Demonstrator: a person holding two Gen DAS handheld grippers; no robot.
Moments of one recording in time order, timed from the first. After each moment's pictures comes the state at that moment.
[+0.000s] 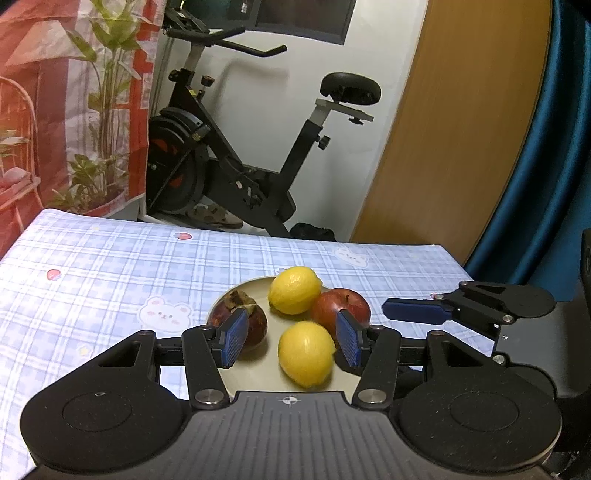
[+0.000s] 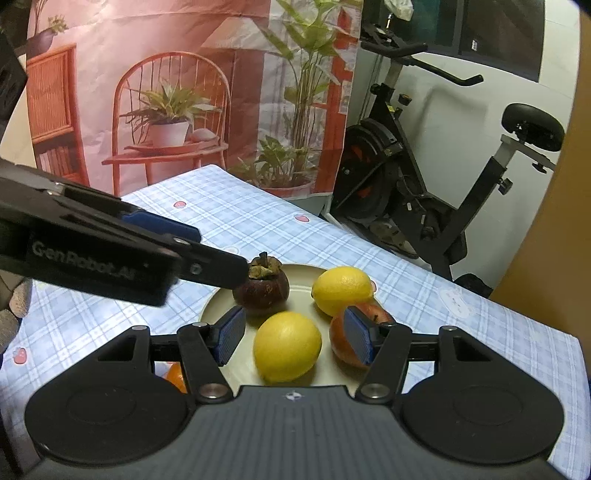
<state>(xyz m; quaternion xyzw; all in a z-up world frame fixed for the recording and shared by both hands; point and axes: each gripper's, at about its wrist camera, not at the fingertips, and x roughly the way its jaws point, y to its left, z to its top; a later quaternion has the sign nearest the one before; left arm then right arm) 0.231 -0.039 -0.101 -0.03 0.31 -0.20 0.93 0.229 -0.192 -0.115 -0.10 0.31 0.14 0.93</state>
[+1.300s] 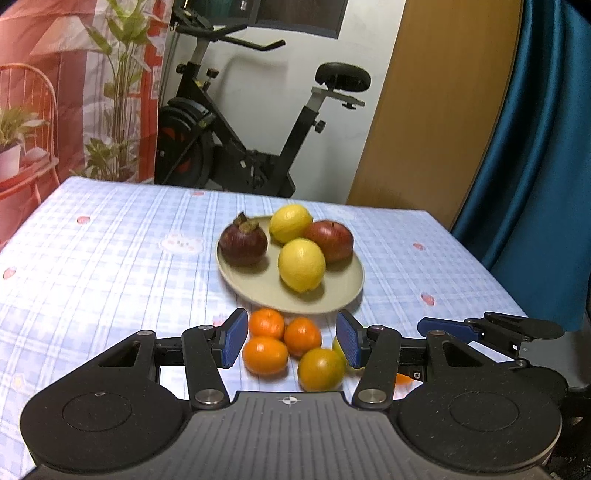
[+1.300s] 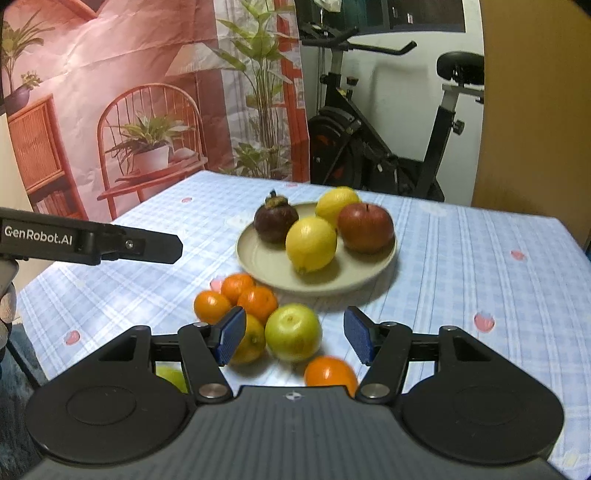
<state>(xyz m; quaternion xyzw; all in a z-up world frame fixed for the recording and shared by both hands) 0.143 -0.019 -0.123 -0.03 0.33 -0.20 0.92 0.108 -0.206 -0.142 0.02 0.31 0.09 0.95</state>
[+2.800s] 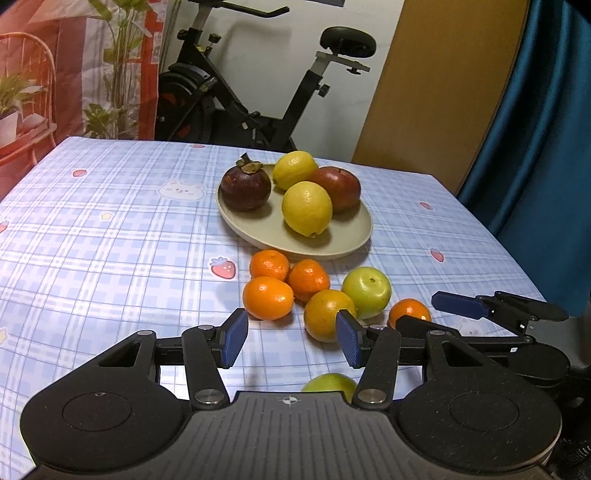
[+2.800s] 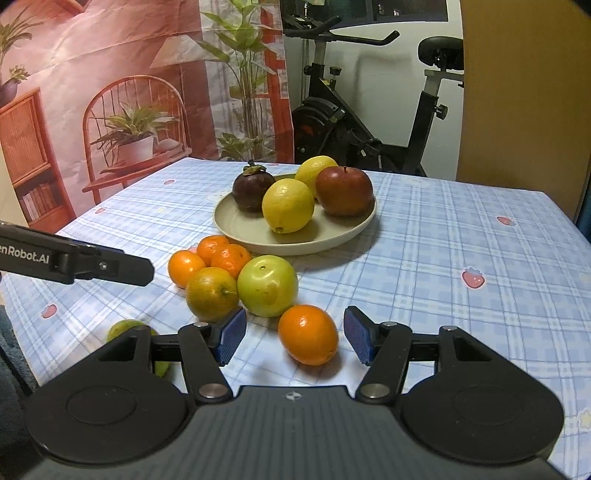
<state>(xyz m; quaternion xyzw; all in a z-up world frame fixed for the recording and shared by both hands) 0.136 -0.020 -0.151 -0.02 0.37 -0.20 0.91 0.093 -0.219 -0.176 0.02 0.32 0.06 0.95</state>
